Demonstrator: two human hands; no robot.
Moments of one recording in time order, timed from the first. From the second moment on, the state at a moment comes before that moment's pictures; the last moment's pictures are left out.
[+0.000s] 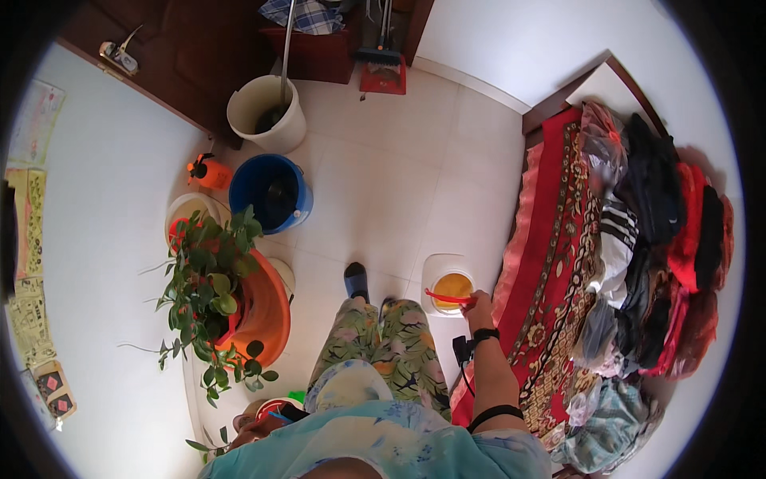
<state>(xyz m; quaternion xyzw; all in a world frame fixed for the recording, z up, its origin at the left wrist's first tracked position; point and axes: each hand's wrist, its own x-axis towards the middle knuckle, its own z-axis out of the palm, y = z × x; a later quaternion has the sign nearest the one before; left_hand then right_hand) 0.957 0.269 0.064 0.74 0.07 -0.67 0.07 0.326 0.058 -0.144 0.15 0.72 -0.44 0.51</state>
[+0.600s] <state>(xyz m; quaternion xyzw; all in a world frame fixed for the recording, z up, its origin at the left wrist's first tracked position) 0.776 0.107 0.014 0.78 0.02 -0.60 0.16 0.183 -0.194 -0.138 0.06 0.71 -0.39 0.58</state>
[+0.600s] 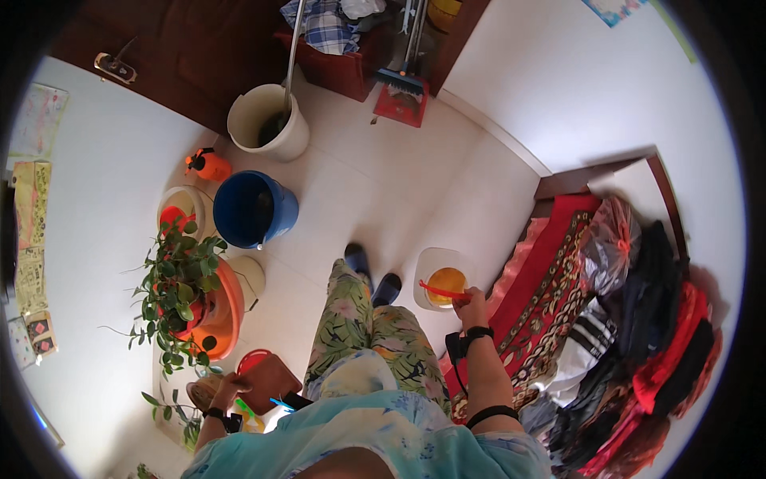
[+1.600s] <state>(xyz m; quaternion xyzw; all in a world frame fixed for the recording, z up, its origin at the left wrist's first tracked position) 0.623 -0.465 -0.201 0.80 -0.22 -0.54 0.15 0.177 -0.744 -0.245 -0.12 0.74 -0.25 0.61</state>
